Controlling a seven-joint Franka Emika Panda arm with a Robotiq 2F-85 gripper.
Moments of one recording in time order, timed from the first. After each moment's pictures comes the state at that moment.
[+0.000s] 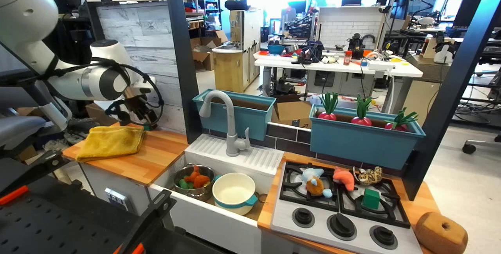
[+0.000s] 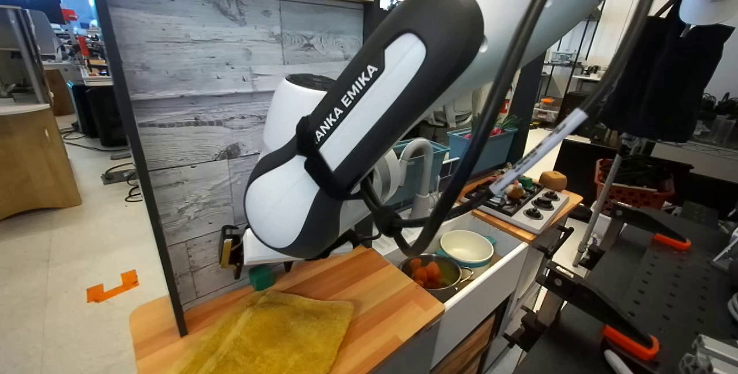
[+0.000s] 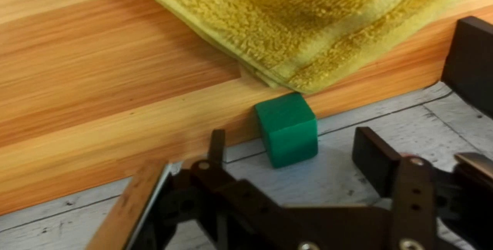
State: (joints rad) arm 0.53 1.35 -0.09 -1.19 0.16 2.87 0.54
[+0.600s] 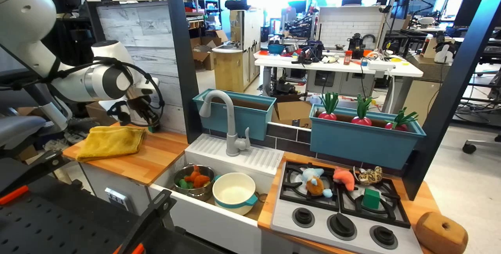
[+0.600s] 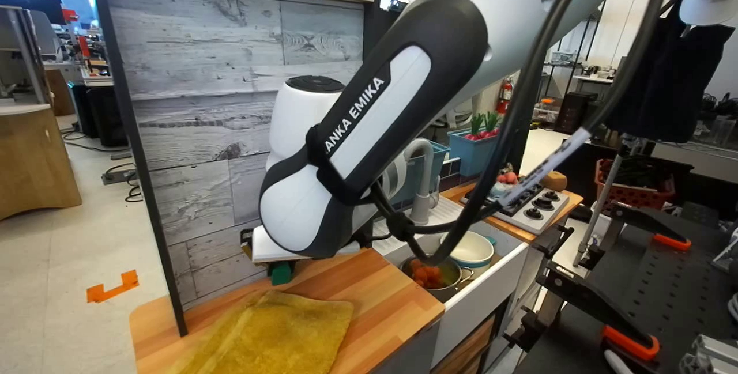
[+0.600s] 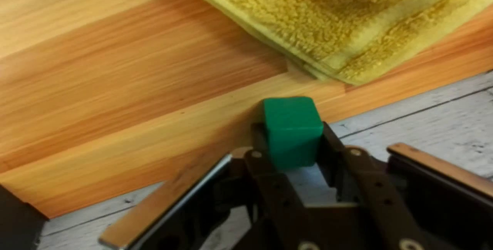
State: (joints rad) arm 0.56 1.33 -0.17 -1.22 0.16 2.84 0.67
